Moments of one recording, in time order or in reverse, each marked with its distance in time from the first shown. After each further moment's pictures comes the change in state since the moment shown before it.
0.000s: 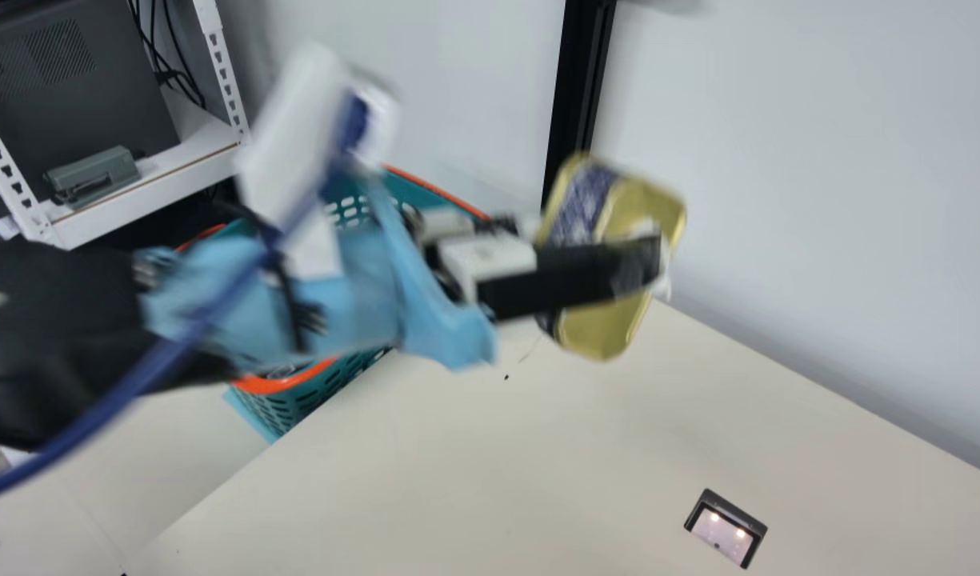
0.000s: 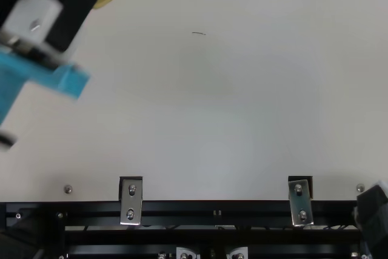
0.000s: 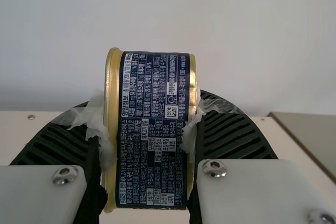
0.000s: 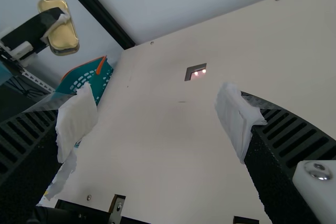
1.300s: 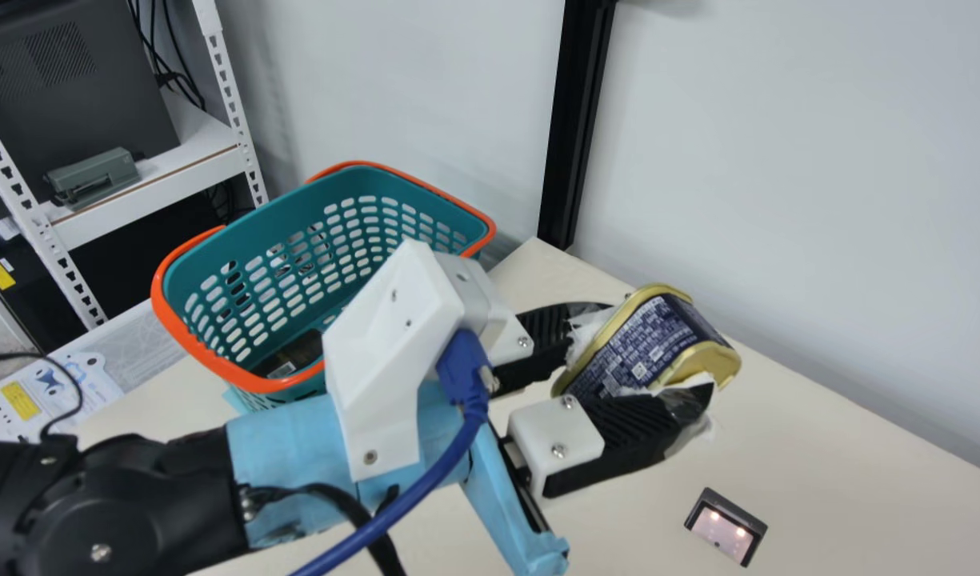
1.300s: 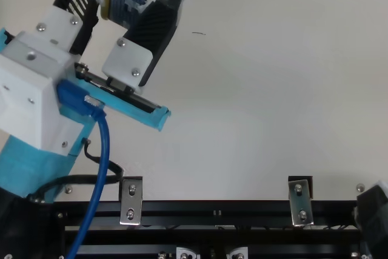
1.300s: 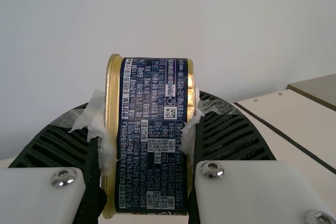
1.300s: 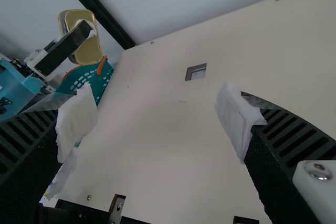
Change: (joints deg) left arm -22.4 2.4 9.5 27.4 -27.0 -14.2; right arm 0.0 0.0 0.0 0.0 0.0 0.0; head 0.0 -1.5
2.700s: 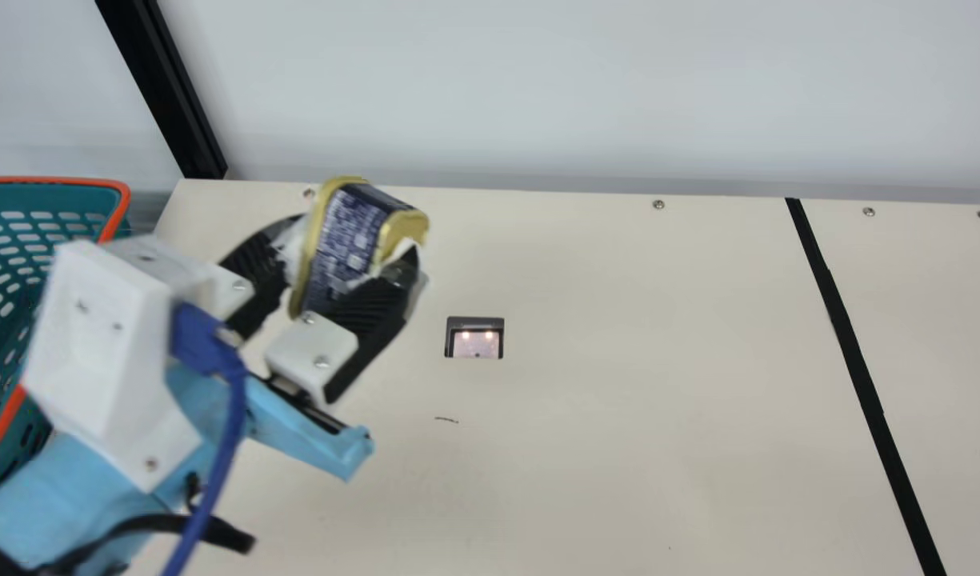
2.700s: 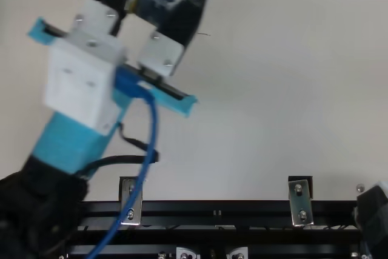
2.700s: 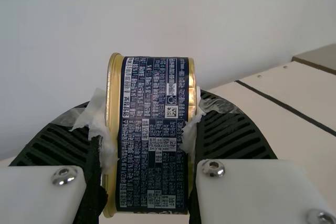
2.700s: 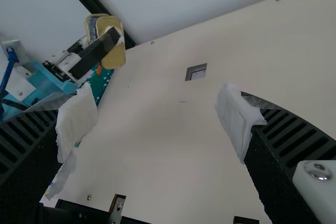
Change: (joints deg) left arm -2.3 10.5 0.4 10.4 -6.2 -7.2; right arm 0.0 0.0 0.0 0.0 0.0 0.0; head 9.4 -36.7
